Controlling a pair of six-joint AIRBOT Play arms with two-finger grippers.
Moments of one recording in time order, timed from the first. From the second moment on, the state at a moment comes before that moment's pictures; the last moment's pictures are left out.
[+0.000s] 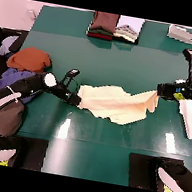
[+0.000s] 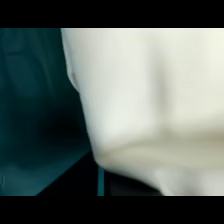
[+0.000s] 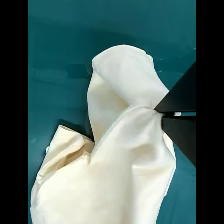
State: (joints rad) left arm -0.46 -1.32 0.82 1.01 -0.84 -1.41; right arm 0.17 -0.91 1.14 -1.46 1.39 1.75
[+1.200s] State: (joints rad) left arm -0.17 -0.80 1.84 1.26 -0.92 -1.38; right arm -0.03 -0.91 2.10 -1.46 1.46 1.67
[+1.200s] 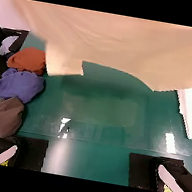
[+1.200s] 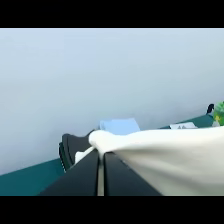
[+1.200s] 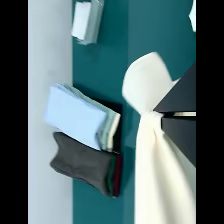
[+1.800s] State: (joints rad) left arm -0.17 -1.12 1.69 1.33 -1.11 -1.40; right arm -0.12 -1.21 2.02 -1.38 1.42 1.66
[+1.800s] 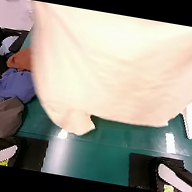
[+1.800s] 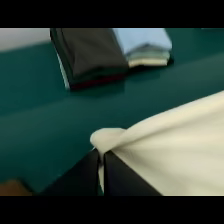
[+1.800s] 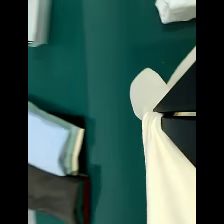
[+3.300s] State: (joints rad) left arm -0.34 -1.36 0.97 1.34 -1.18 -1.63; right arm -0.04 -1.23 1.41 -1.36 1.41 1.60
